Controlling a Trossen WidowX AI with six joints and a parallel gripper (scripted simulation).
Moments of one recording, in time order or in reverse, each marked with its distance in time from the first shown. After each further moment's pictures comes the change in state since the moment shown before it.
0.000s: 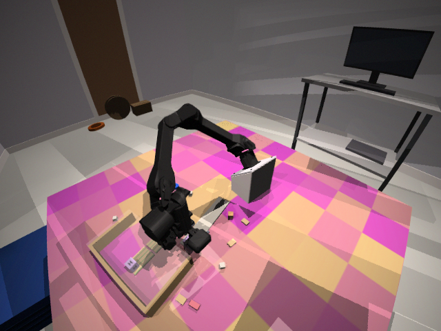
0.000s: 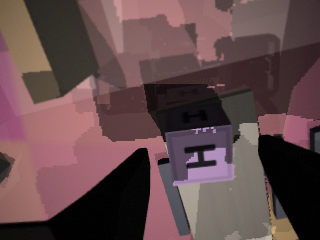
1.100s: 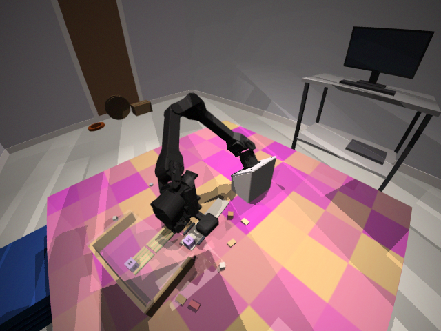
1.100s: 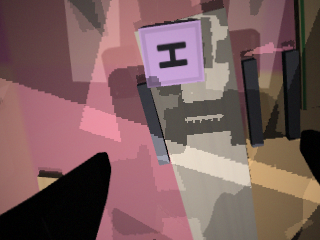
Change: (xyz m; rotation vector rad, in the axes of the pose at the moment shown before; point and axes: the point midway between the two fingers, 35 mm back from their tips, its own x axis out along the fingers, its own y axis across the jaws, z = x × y) arm -0.026 -0.007 -0.044 -0.020 0.010 -0.006
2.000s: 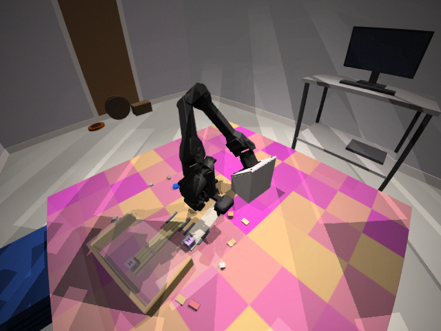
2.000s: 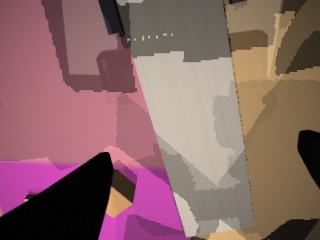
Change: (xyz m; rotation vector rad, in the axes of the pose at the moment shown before) arm 0.012 -0.014 -0.097 -0.004 0.005 0.000
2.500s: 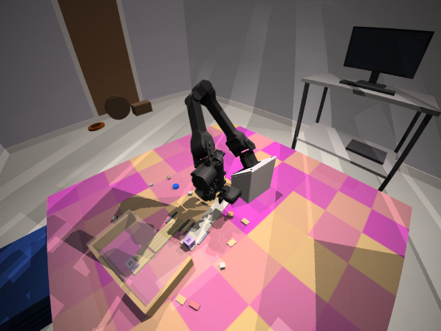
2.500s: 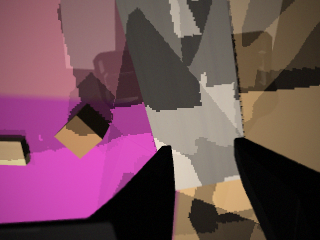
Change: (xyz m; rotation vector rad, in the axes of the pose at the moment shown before) arm 0.007 -0.006 -0.053 -0.023 0.001 -0.001
